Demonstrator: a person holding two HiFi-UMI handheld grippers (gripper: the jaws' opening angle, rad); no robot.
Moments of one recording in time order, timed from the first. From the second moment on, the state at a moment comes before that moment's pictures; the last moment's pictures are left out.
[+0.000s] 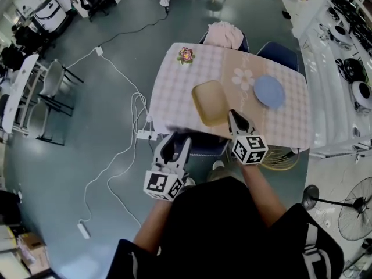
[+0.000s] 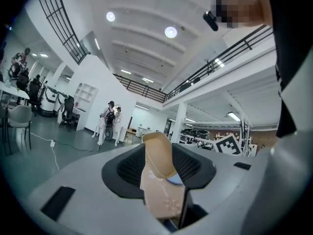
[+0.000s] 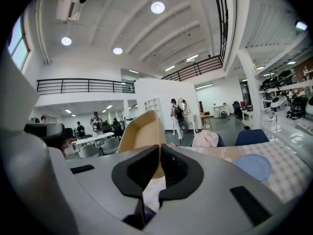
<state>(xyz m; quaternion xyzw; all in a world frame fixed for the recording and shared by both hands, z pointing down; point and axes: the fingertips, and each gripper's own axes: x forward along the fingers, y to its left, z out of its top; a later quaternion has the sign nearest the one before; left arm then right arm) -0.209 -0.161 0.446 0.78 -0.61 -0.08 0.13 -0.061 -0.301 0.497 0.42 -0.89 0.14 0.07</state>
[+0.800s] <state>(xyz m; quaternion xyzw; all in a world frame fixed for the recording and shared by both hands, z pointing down) -0.223 -0.132 0.424 0.79 -0.60 -0.11 0.10 -0.048 -0.238 0.444 0.45 -0.89 0.11 0.02</state>
